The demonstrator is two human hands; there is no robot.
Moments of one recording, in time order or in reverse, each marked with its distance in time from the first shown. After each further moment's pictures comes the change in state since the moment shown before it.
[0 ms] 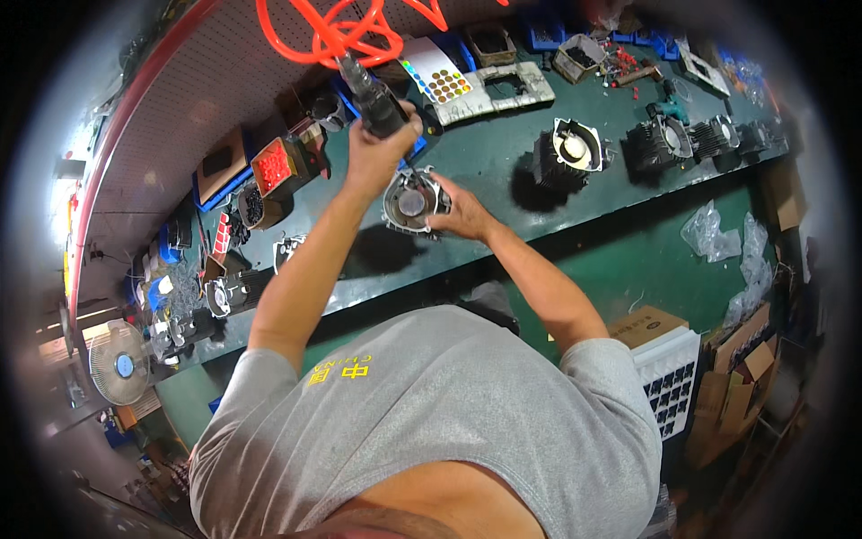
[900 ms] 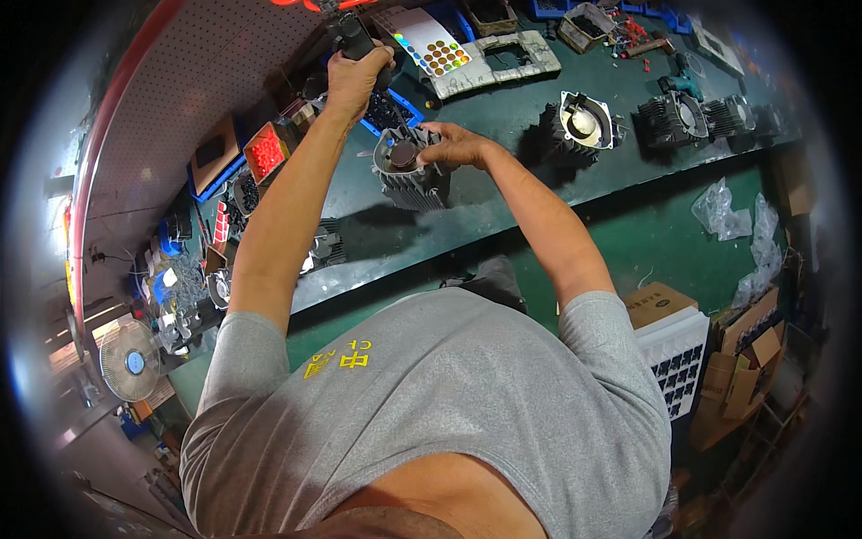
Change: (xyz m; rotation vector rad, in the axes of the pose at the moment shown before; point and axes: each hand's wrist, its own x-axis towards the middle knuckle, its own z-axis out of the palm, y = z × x) left_hand 0.110 -0.037 -0.033 0.154 0.048 0.021; right_hand 0.087 -0.006 -0.050 0.225 -0.250 0.500
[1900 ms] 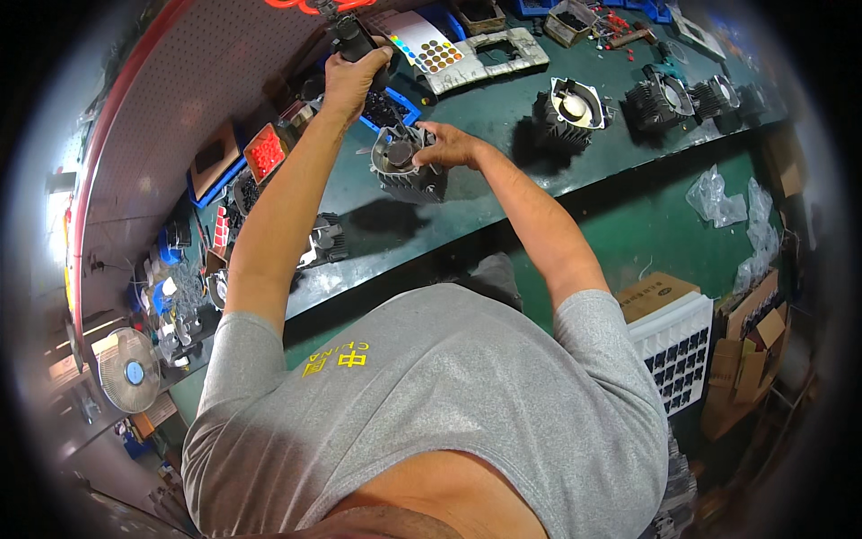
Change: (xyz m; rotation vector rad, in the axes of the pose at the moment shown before) left_hand -0.032 0.015 -0.006 -0.077 -0.041 0.043; right_hand -0.023 0.000 0.038 -0.014 0.049 -0.068
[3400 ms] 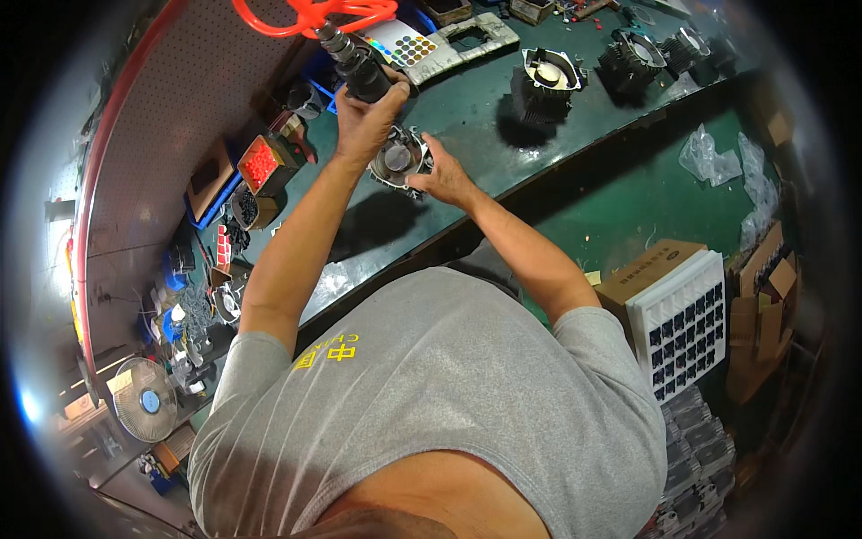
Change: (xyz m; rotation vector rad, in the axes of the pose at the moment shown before) left_hand -0.115 0.038 0.038 -0.046 -0.197 0.071; right_hand -0.057 0.058 0.097 -0.130 0.612 -0.334
